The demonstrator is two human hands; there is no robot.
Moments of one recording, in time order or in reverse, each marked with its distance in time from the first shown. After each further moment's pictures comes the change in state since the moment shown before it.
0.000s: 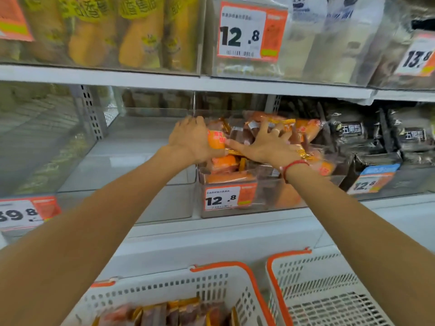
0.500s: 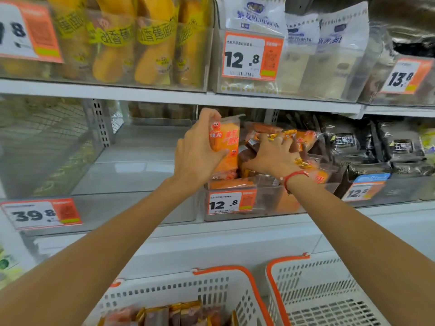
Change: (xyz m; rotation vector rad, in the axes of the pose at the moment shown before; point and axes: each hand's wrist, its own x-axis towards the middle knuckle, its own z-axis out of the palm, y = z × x) left_hand -0.056 0.016 -0.014 -0.541 0.424 0.074; right_hand -0.014 0.006 -0.002 -0.060 0.135 -0.051
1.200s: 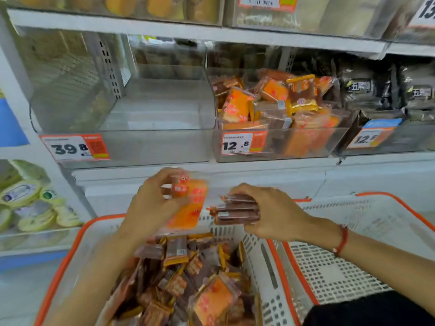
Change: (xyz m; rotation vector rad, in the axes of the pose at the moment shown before) left_hand -0.181 -0.051 -0.076 -0.257 -0.331 -0.547; right_hand -0.199 0.040 0.064 0.269 -0.371 -0.658
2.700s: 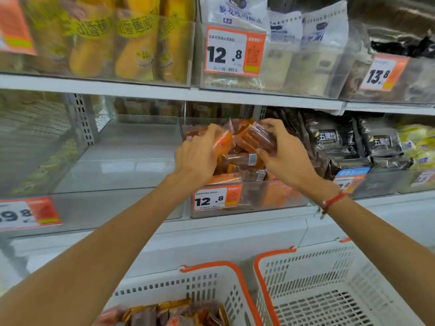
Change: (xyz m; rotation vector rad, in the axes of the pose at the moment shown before) left_hand 0.148 0.139 0.068 0.607 0.195 0.476; right_hand 0.084 0.070 -0.145 -0.038 0.697 0.063
